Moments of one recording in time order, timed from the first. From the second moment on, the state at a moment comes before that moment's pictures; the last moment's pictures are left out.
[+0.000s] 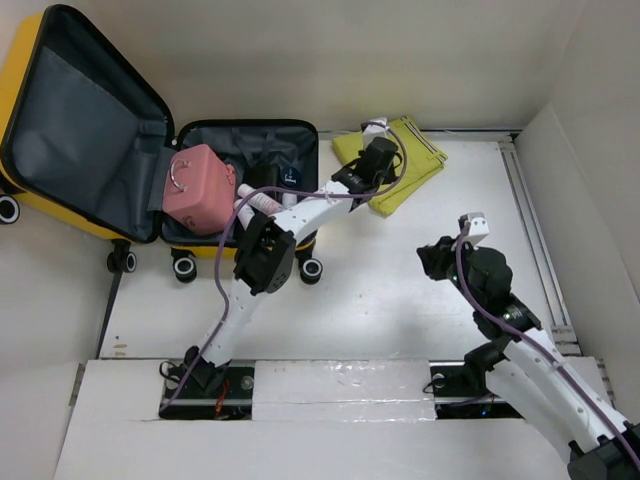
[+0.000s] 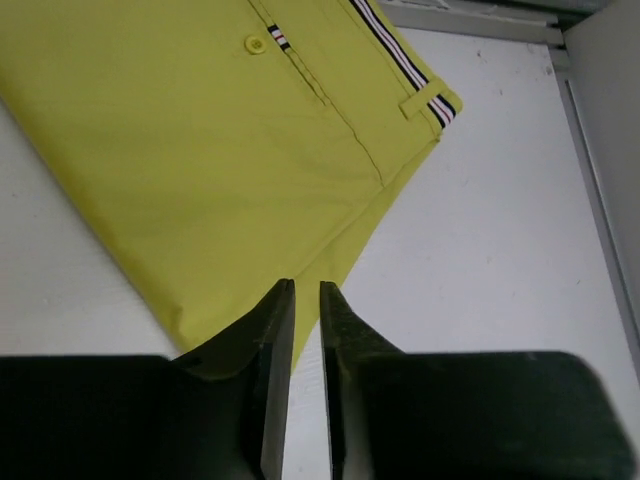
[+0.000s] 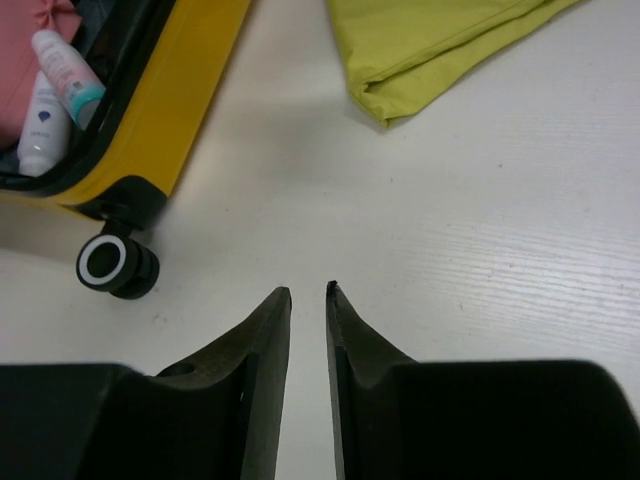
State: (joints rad) left arm -0.77 2.35 2.11 -0.21 -0.31 -0.60; right arm 0.42 0.61 0.44 -0.07 0.04 0.33
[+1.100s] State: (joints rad) left arm -0.82 2.45 1.95 -0.18 -0.44 -0.77; right arm 0.43 0.43 0.43 -0.19 0.00 0.34
